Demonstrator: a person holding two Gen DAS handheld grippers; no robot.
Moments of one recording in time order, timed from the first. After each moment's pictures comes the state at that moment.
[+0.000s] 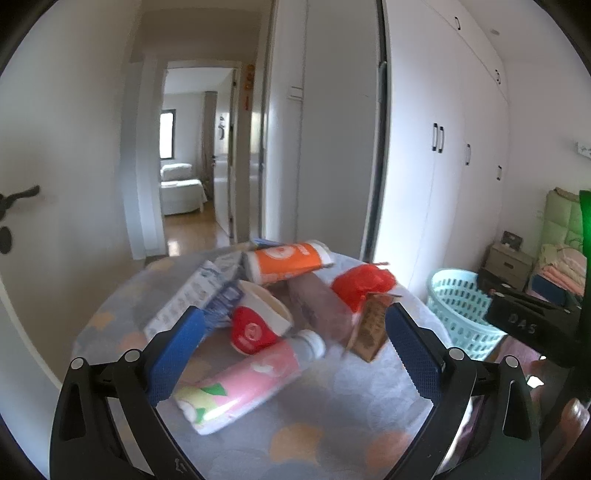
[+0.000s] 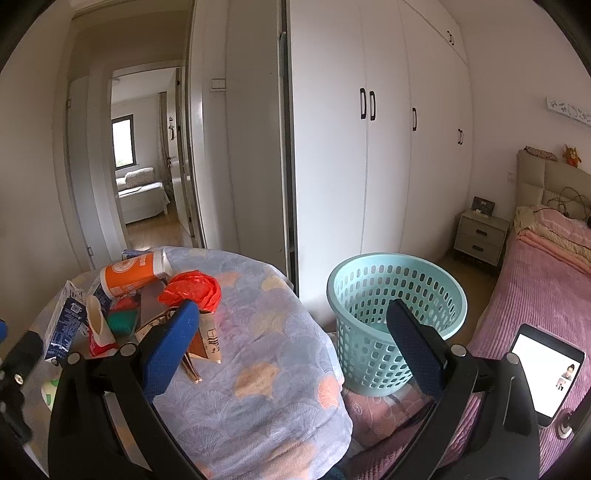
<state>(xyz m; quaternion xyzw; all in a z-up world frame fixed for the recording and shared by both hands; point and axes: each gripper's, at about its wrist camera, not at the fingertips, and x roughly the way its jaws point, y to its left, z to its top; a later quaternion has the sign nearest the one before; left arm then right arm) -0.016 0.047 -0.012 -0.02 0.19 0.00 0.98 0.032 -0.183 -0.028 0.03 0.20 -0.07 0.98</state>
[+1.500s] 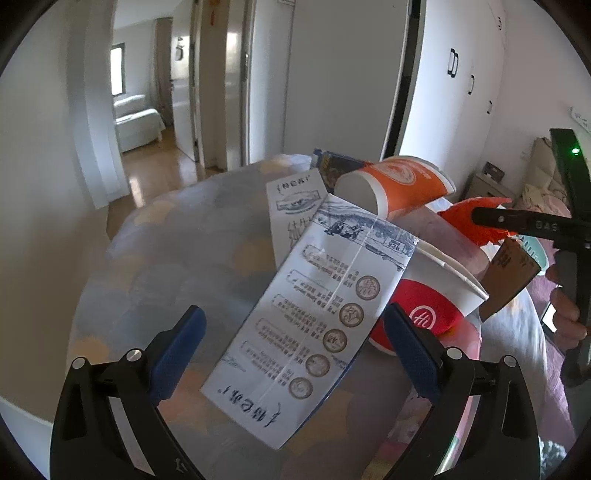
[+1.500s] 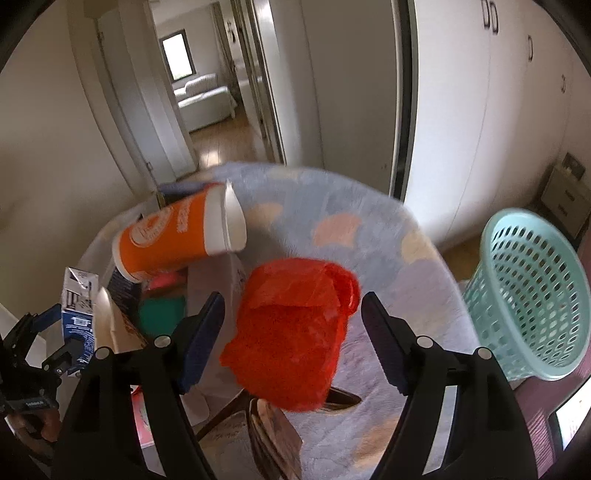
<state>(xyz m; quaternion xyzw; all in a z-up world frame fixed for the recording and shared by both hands) 0.130 0.185 -0.072 0.00 0.36 -0.10 0.93 0.213 -0.098 -0.080 0.04 0.40 0.10 0.91</state>
